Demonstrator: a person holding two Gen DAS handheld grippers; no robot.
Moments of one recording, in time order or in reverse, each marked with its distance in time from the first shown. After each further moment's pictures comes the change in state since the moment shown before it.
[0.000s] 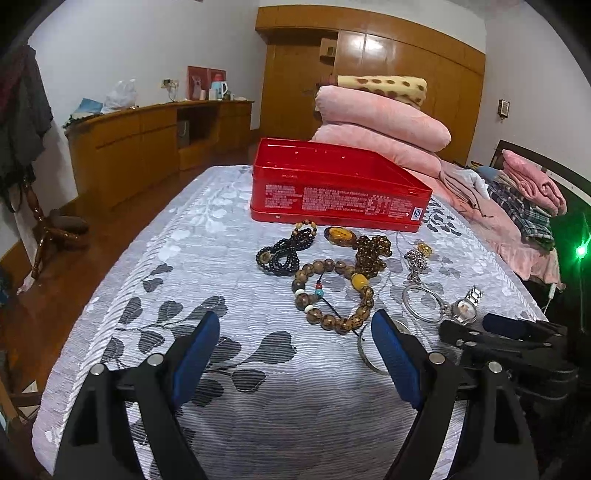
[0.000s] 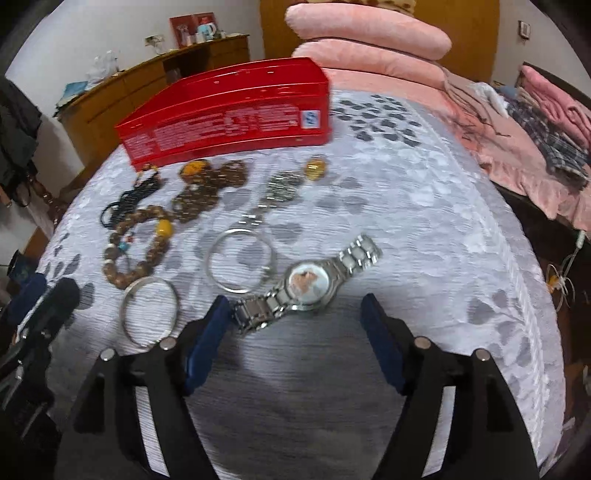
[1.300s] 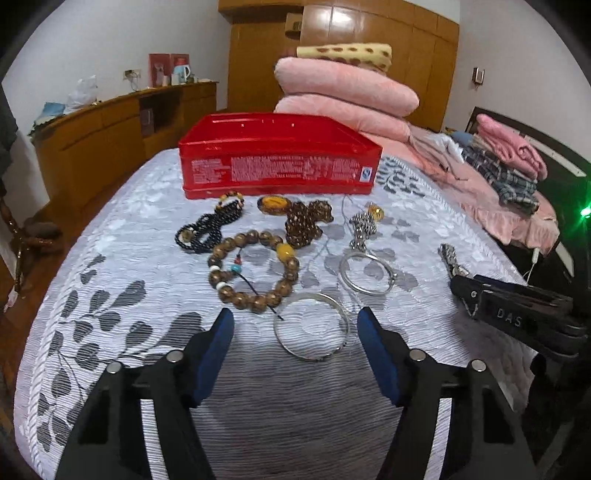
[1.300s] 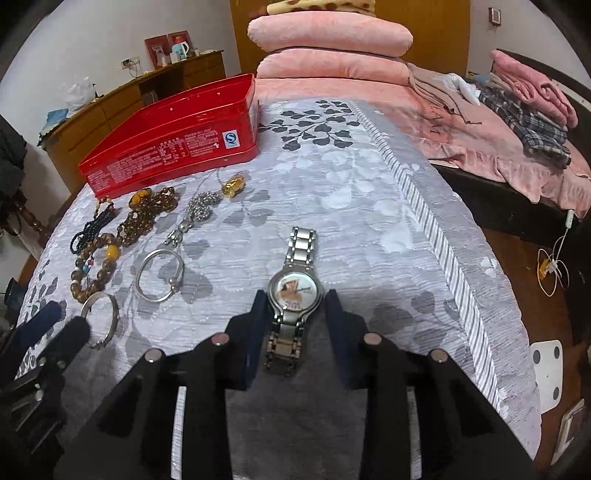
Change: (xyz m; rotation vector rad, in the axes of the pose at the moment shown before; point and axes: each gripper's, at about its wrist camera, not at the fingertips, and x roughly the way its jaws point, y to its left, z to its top) left arm 0.021 -0.054 -0.005 0.086 0.120 -0.070; right arm -0.007 -0.064 -0.002 0.076 -0.047 -0.015
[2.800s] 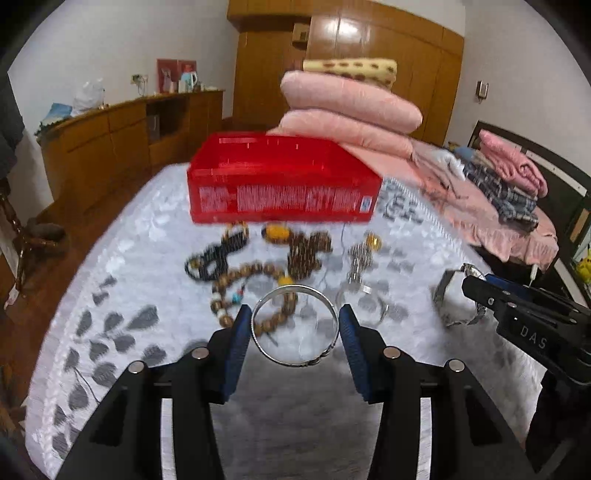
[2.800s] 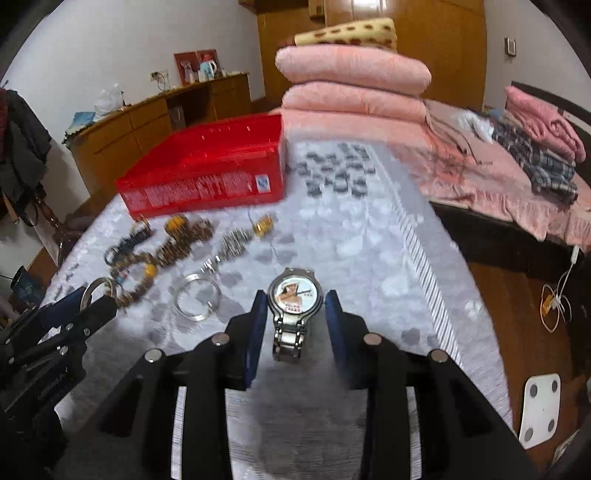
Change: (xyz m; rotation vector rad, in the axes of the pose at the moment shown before) left arm -0.024 0.005 0.024 -0.031 -0.068 -0.012; right arm -0.046 0.008 0.013 -0.083 -0.126 0.052
